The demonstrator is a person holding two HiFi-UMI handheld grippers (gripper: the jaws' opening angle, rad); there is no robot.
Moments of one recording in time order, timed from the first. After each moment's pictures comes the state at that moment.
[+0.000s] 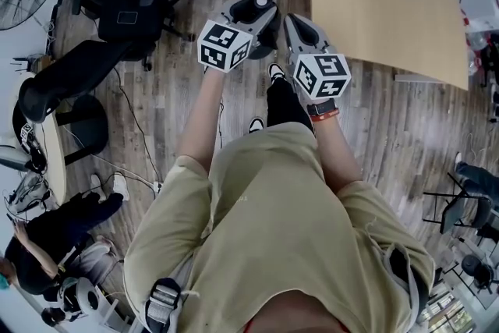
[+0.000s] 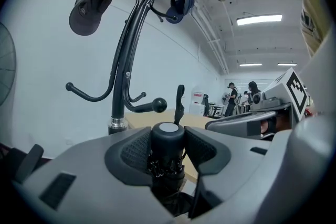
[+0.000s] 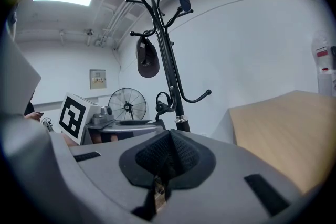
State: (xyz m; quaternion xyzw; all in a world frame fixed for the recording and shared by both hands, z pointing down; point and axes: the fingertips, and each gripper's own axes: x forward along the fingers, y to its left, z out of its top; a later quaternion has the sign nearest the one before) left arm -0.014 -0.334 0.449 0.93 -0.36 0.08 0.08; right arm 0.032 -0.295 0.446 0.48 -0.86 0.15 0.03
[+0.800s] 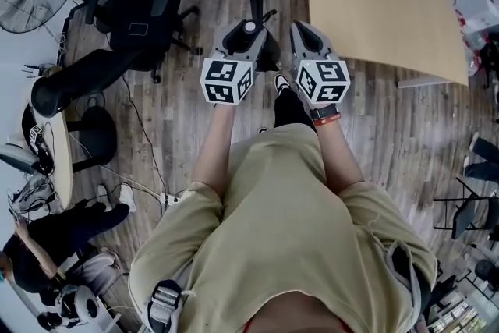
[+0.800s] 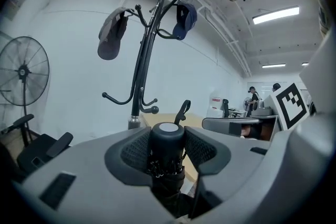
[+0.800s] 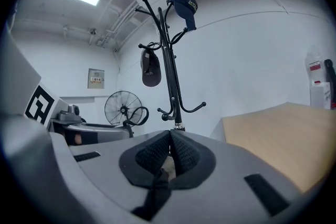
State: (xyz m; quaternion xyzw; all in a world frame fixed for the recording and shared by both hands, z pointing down) left arm -0.041 -0.229 0.411 0.87 -0.48 0.06 0.10; right arm 0.053 -0.234 0.411 0.52 -0.85 0.11 0.02
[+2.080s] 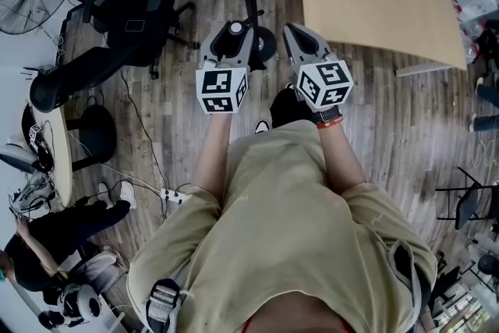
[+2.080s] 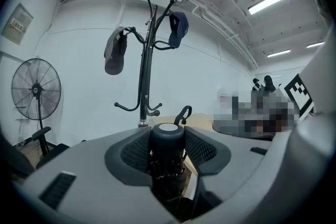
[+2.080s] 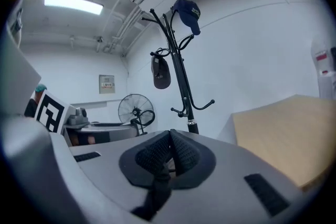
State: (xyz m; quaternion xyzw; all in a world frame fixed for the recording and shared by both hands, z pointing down) left arm -0.057 -0.170 0.392 0.84 -0.53 0.07 0.05; right arm 0.048 -0.167 0.401 0.47 -0.87 0.12 0.00
